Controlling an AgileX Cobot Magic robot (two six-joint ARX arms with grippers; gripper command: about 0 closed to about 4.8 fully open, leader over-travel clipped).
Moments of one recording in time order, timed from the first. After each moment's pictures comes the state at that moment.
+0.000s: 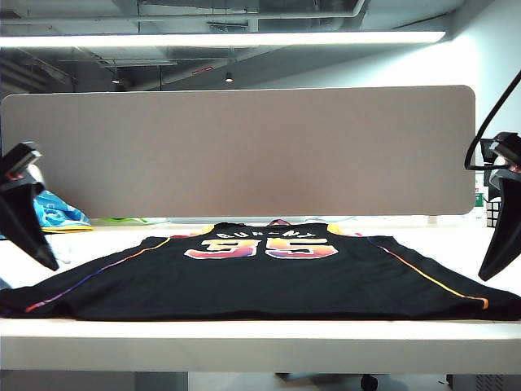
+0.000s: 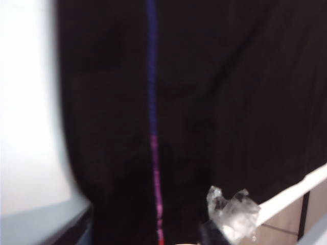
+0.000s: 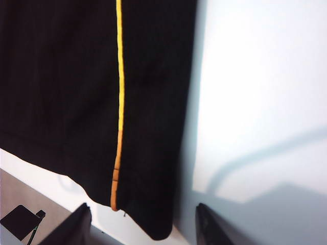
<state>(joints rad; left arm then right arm) 0.05 1.53 0.73 -0.50 0.67 -0.08 -0.01 1.36 0.63 -0.51 -0.56 0.16</state>
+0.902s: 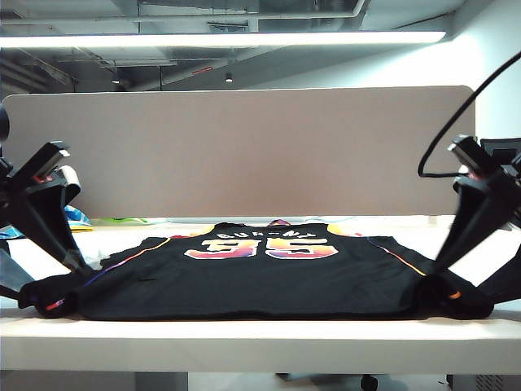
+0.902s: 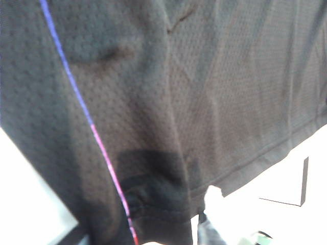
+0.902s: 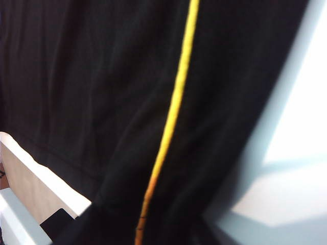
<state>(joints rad) -0.06 1.57 0.74 -0.49 0.68 -0.06 0.07 1.48 0.63 -0.32 -0.66 0.28</state>
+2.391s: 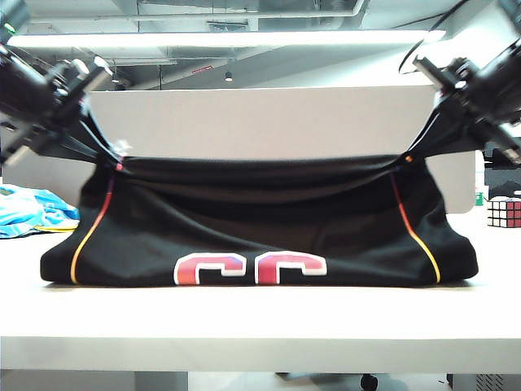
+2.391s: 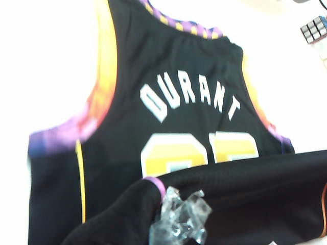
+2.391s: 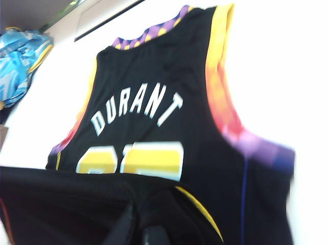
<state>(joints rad) -0.04 1.54 1.01 -0.10 0.54 -0.32 0.03 1.53 0.98 -0.03 -0.48 0.47</state>
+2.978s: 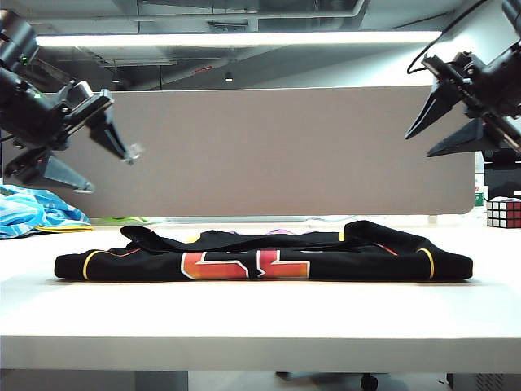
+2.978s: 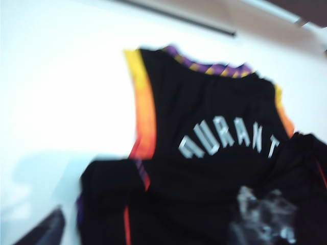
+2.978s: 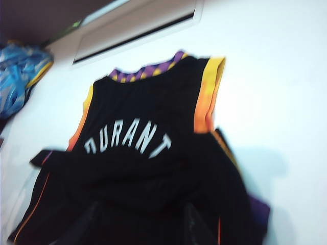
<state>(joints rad) 0.00 1.70 1.13 -0.06 0.51 -0.26 -0.04 1.62 1.13 -0.10 -0.55 0.38</state>
